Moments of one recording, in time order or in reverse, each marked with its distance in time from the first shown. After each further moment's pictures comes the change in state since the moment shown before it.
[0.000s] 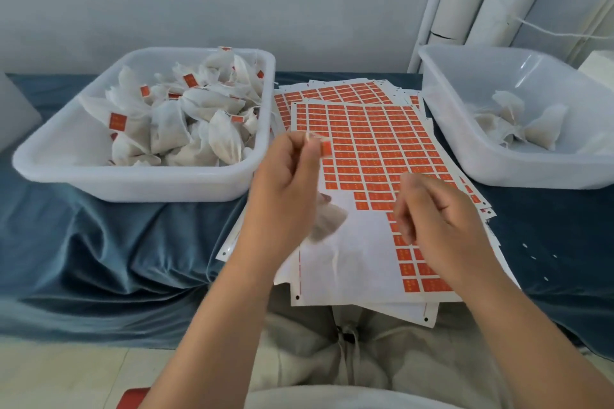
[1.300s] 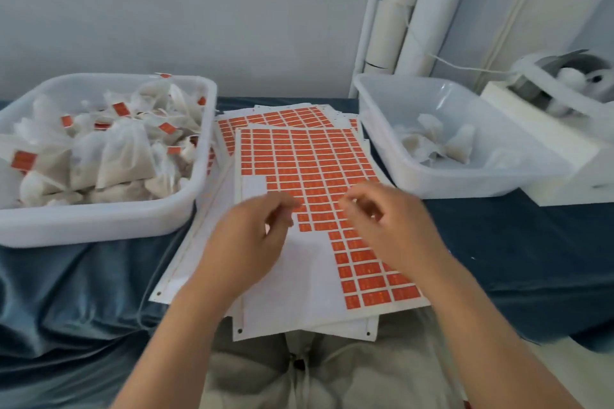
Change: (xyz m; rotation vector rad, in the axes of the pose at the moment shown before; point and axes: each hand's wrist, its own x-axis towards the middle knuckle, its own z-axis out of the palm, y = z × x) left_hand 0.010 -0.048 0.015 0.590 -0.283 0.197; right_hand 0.022 0.023 -0.040 -0.509 -0.018 -0.076
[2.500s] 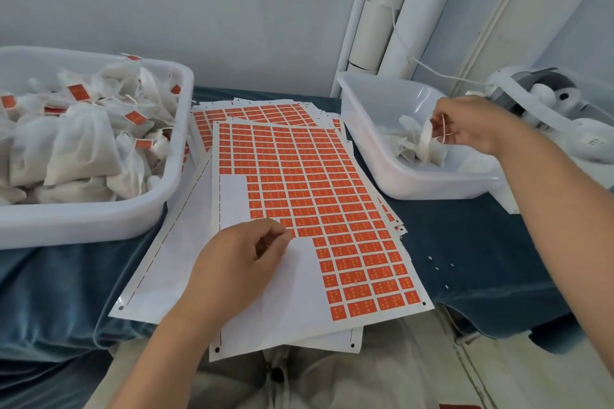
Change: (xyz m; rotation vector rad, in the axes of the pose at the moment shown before) left_hand -0.010 -0.017 0.030 -0.091 -0.083 -0.099; right_hand 0.152 0.122 -0.146 0.365 0.028 0.643
